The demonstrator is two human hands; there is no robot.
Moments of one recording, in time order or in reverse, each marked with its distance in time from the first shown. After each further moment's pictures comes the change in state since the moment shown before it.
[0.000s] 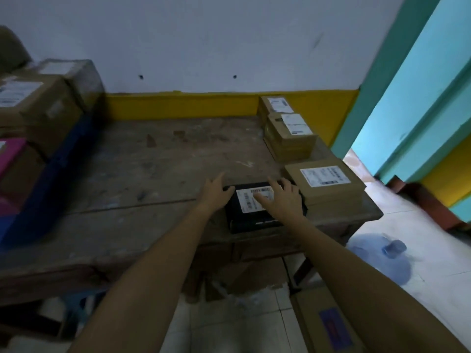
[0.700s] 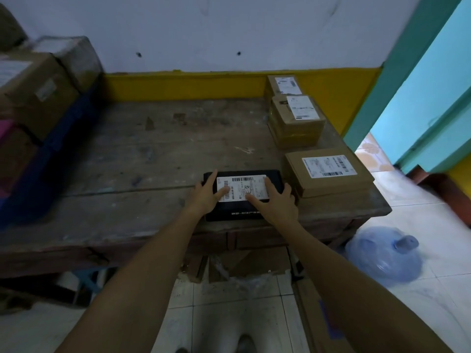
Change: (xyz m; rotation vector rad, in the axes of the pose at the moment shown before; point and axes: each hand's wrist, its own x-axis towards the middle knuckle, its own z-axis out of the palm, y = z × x) left_hand 0.001 -0.027 0.030 0.076 -0.028 -0.150; right_hand -0.007 0.018 0.022 0.121 -0.119 0.096
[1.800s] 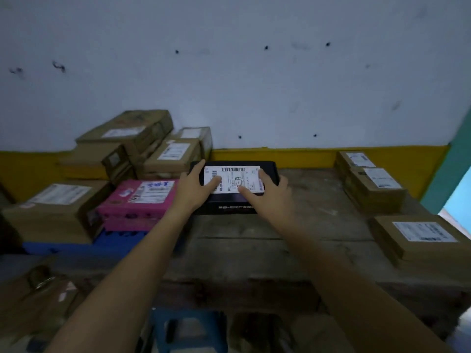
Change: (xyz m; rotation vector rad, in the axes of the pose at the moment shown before) left_hand -0.129 -0.095 -0.314 -0.123 0.560 0.184; right_hand -0.112 -0.306 -0.012 0.264 0.223 -0.376
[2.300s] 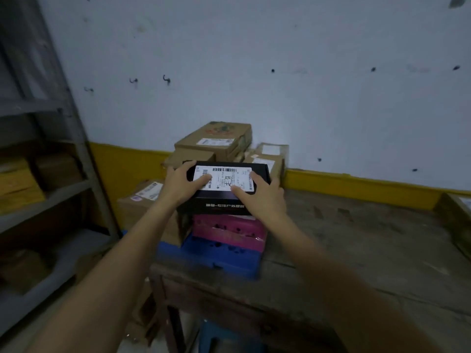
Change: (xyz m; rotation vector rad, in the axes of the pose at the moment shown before) left_hand 0.020 -0.133 -0.196 0.116 0.256 -0.154; right_hand 0.000 -0.192 0.127 0.029 -0.200 -0.260
